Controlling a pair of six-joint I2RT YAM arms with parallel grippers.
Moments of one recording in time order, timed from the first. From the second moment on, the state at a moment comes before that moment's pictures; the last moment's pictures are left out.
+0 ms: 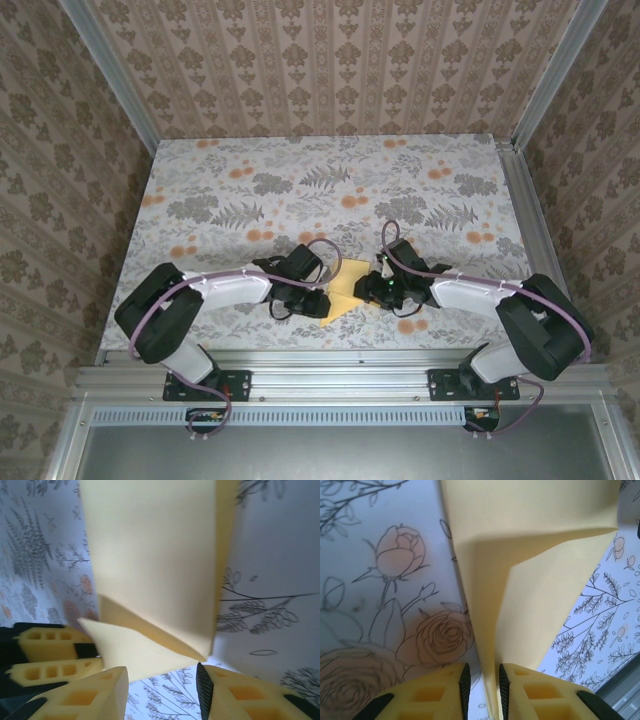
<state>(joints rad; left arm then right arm) -0.88 1.55 0.76 -0.40 0.33 -0.52 0.59 1.43 0.58 -0.14 -0.40 0.92</state>
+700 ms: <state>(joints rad) -0.86 1.57 0.80 -0.40 0.39 -0.51 0.59 1.43 0.58 -0.12 -0.39 0.92</state>
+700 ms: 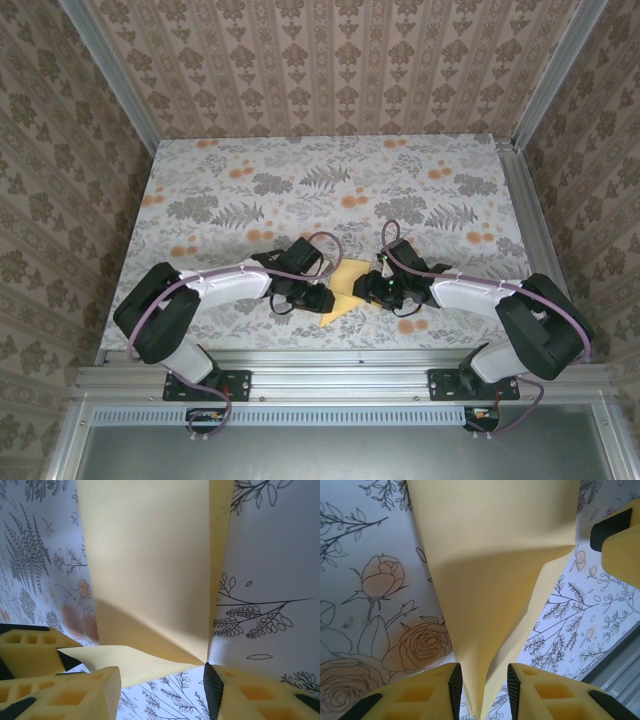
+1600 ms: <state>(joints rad) -0.81 1.58 0.75 -0.23 0.53 -0.55 0.57 1.42 0.51 -0.02 -0.43 0.96</state>
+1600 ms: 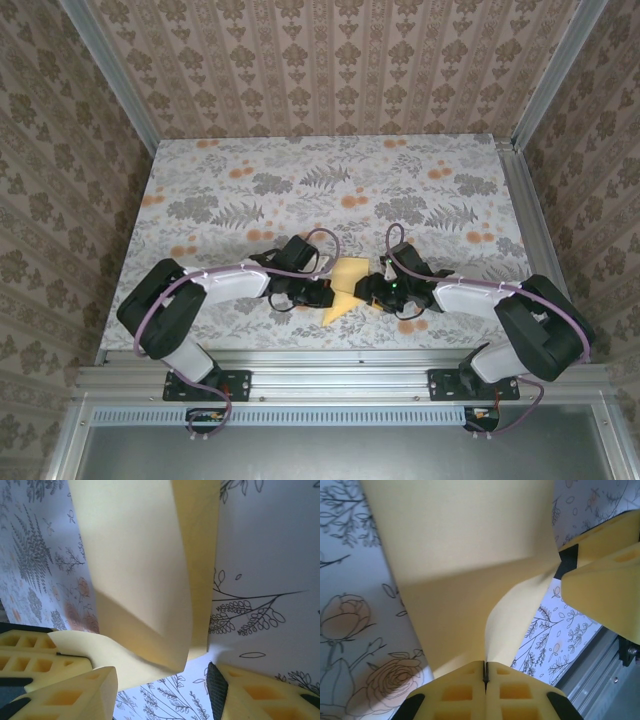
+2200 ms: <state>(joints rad) -0.79 1.55 0.70 -0.14 0.58 -0.59 0.55 1.42 0.47 0.18 -0.50 1.08</state>
